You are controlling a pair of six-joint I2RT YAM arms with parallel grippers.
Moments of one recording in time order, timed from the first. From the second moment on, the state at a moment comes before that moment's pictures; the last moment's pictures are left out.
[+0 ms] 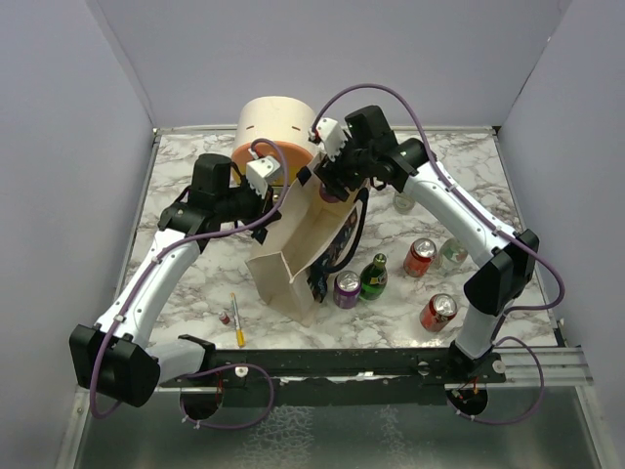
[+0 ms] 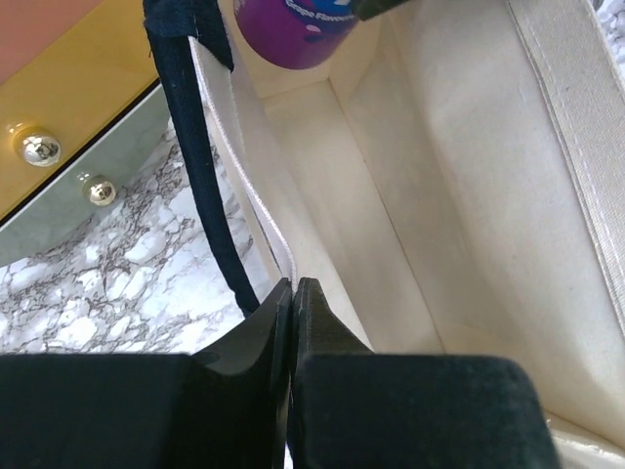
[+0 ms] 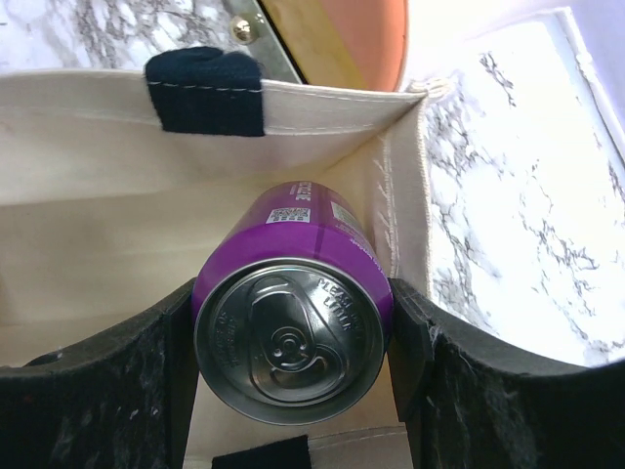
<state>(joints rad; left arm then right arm) -0.32 1.20 1.13 -0.56 0.56 0.19 0.64 1.79 1.86 -0.79 -0.15 -0.40</state>
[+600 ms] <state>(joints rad) -0.32 1.20 1.14 -0.59 0.68 0.20 0.66 1.80 1.87 -0.89 -0.33 -0.49</state>
